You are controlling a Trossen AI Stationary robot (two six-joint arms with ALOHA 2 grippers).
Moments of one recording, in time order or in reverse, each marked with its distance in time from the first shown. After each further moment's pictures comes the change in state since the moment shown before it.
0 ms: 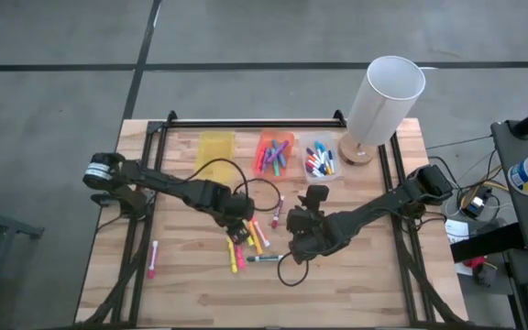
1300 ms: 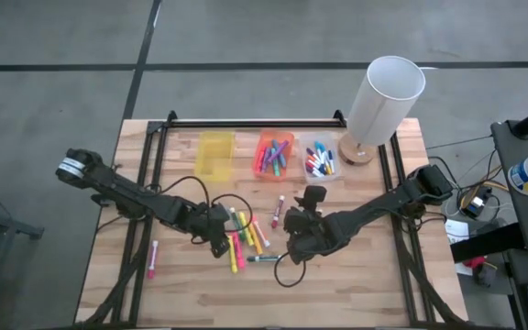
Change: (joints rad) left arm -0.207 -0.251 -0.381 0.345 -0.174 -0.180; right arm -0.003 0.000 -0.001 0.080 0.002 -0.018
